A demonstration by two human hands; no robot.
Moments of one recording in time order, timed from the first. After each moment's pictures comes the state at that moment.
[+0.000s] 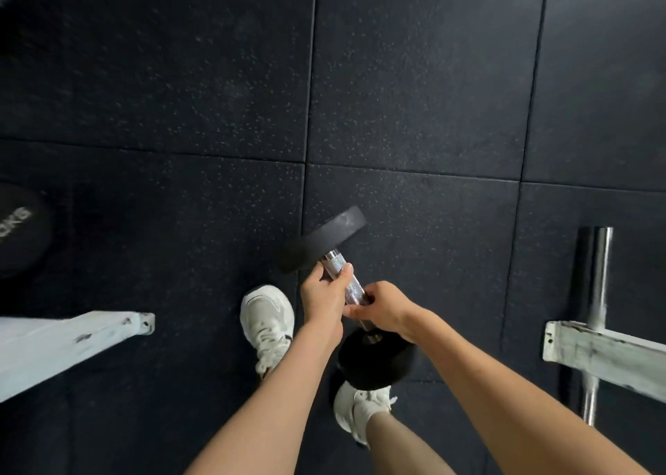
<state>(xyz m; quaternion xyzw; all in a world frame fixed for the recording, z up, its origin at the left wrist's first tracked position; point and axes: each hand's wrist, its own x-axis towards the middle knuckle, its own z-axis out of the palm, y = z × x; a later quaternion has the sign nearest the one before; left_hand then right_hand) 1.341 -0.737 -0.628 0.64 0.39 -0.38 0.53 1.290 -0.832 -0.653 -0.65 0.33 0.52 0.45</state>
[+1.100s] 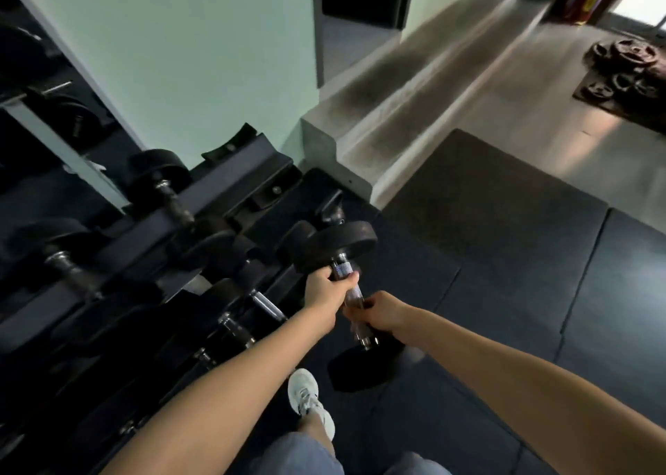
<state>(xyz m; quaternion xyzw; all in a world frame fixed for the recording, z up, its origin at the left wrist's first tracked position) 1.457 -0.460 -0.036 0.68 0.34 -0.09 0.64 1.464 -0.574 -0.027 -0.79 0.08 0.45 0.42</state>
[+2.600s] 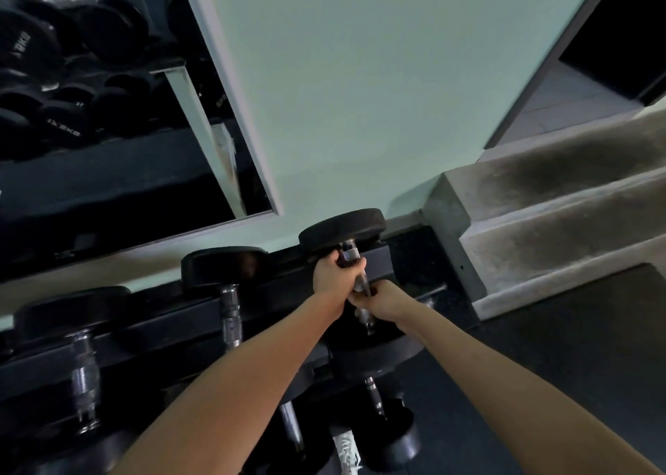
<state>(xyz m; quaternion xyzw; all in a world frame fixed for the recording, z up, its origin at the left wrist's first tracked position) 1.770 -0.197 -0.073 0.58 0.53 0.09 0.61 1.830 -0.287 -0.078 -0.77 -0.14 0.53 0.32</state>
